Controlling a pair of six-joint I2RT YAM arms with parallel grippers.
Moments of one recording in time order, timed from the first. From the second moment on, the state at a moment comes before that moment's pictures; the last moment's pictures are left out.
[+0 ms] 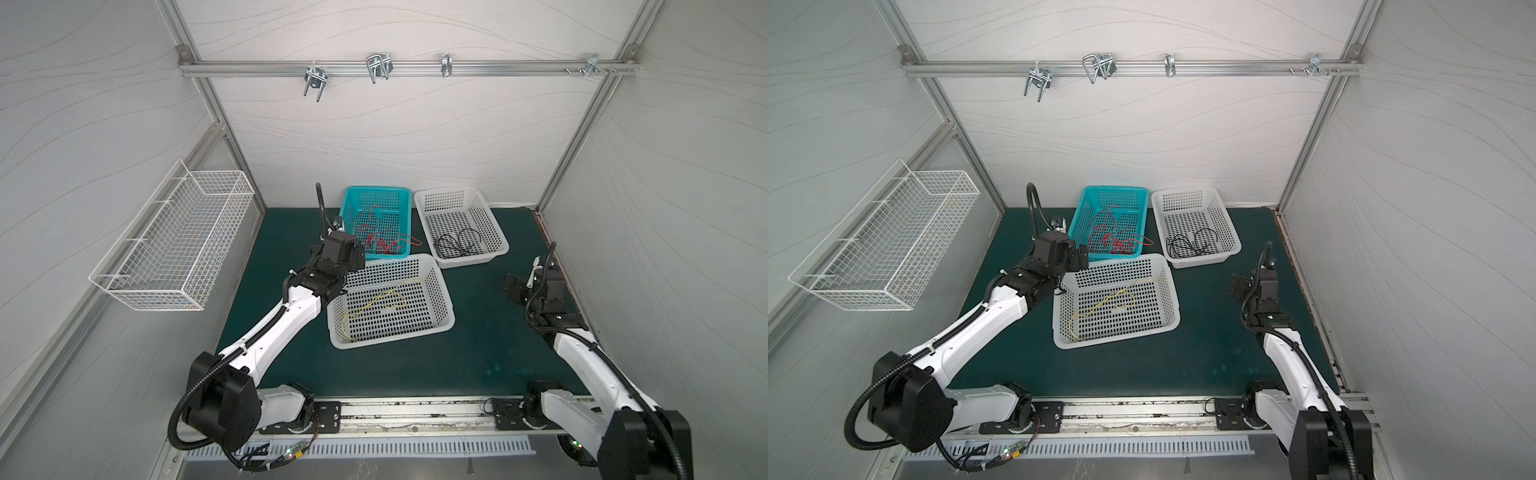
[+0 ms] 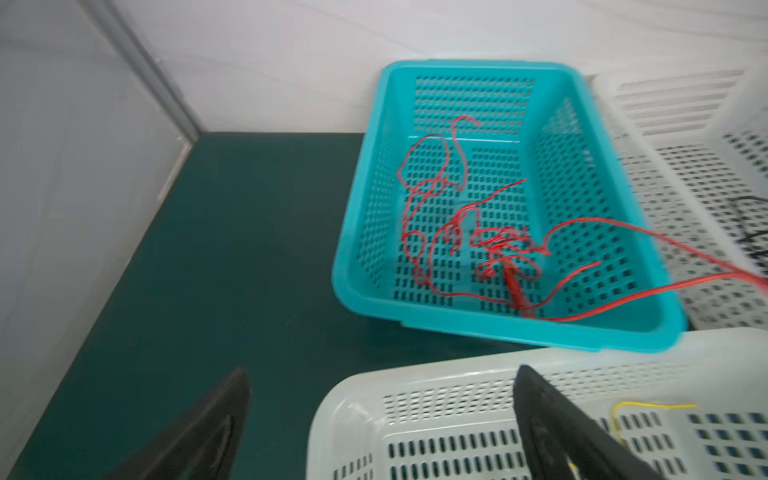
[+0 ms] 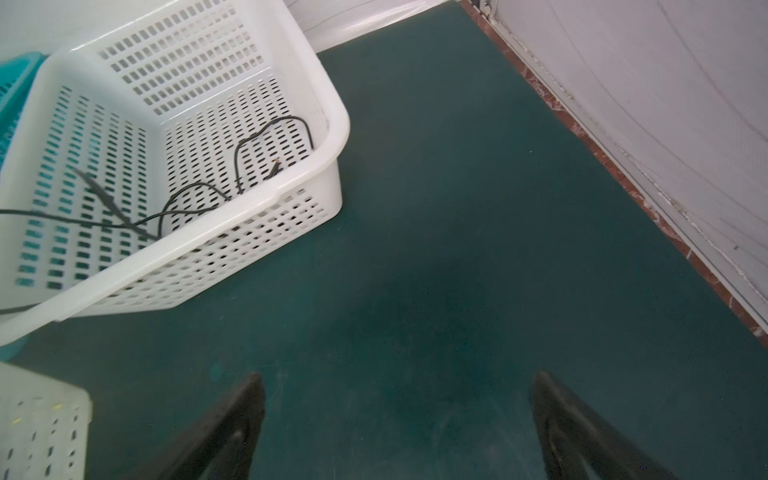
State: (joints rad) left arm -0.37 1.23 0.89 -0.27 -0.50 -0.24; right arm 0.06 1.03 0.48 -0.04 0.16 0.28
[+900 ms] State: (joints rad) left arm -0.10 1.32 0.41 0.50 -0.51 -0.14; right arm 0.13 1.57 0.41 0.71 0.17 0.07
